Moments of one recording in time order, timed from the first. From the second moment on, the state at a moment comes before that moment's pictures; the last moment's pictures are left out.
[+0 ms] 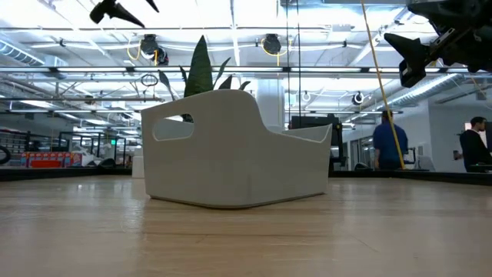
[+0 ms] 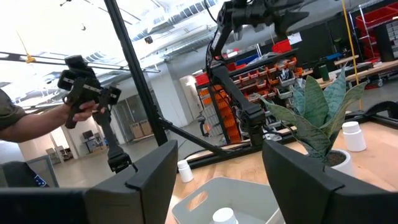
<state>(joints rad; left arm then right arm) 0.61 0.94 1.31 -0.73 -0.25 -0.74 -0.06 0.01 0.01 0.26 -0.18 0.40</state>
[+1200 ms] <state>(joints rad) 0.89 1.50 1.38 -1.15 0.07 -0.44 -0.06 0.01 0.02 0.26 -0.18 0.40</state>
